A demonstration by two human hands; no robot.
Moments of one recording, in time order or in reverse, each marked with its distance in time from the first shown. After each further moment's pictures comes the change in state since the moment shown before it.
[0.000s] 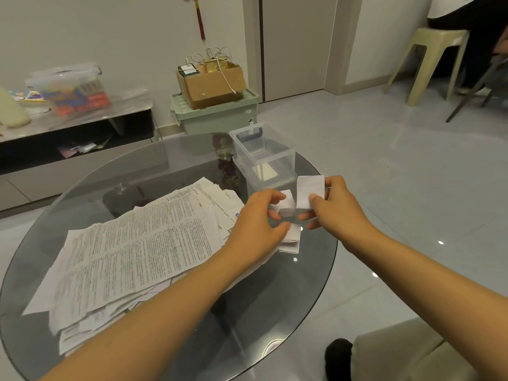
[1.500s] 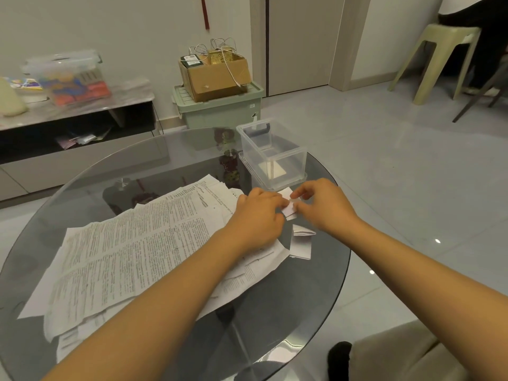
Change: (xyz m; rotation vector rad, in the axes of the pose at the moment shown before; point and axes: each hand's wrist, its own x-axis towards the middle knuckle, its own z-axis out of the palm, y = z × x) left_hand 0.033 -0.015 -0.015 0.471 -0.273 0.050; right_hand 0.039 0.008 0.027 -0.529 -0.081 -0.170
